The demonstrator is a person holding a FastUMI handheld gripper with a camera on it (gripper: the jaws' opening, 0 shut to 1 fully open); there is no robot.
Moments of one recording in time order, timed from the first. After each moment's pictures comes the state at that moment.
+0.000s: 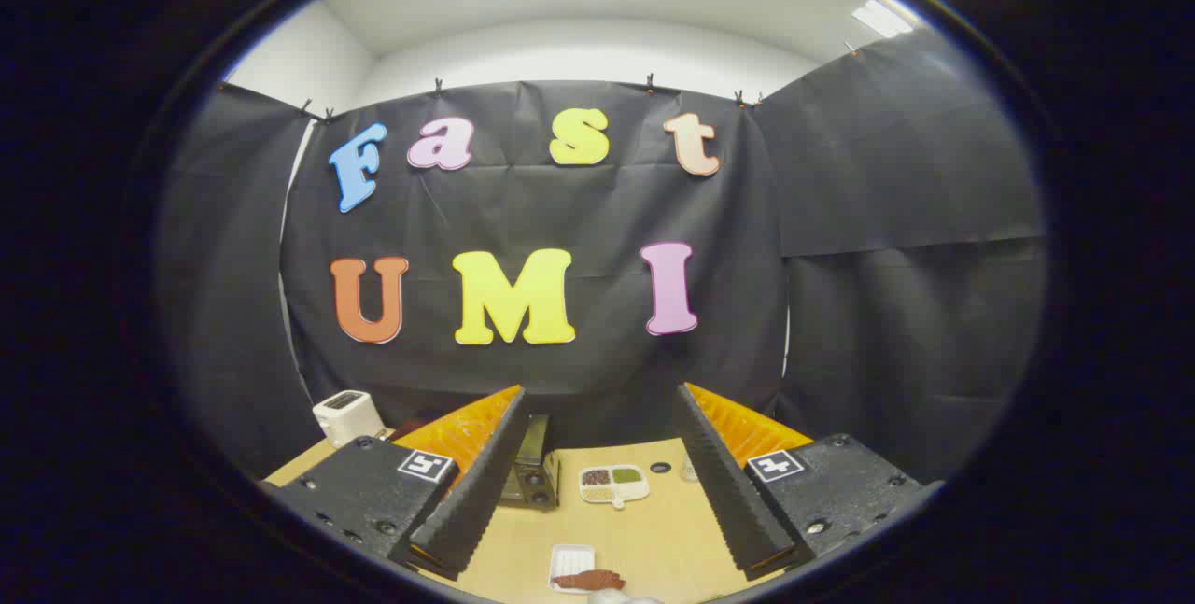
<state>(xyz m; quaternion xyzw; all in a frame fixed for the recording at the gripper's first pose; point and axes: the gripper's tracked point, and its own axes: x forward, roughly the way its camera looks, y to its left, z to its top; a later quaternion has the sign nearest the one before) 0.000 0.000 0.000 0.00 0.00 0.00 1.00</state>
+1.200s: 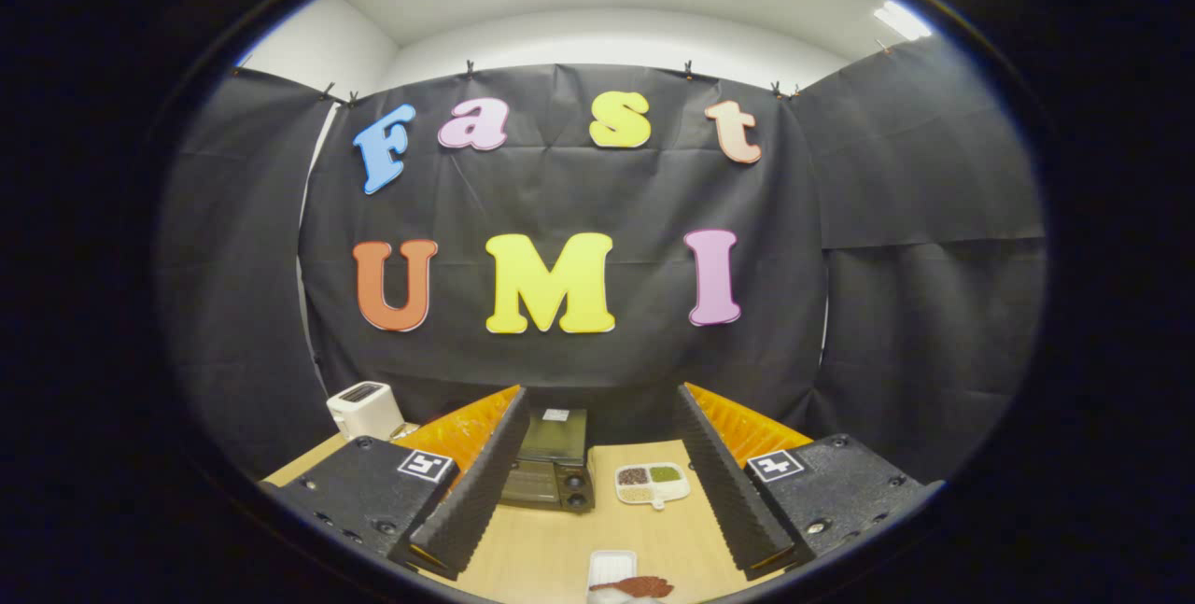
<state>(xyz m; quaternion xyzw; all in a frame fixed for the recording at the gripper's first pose) 0.054 0.086 -0.041 -0.01 0.02 0.03 1.00</state>
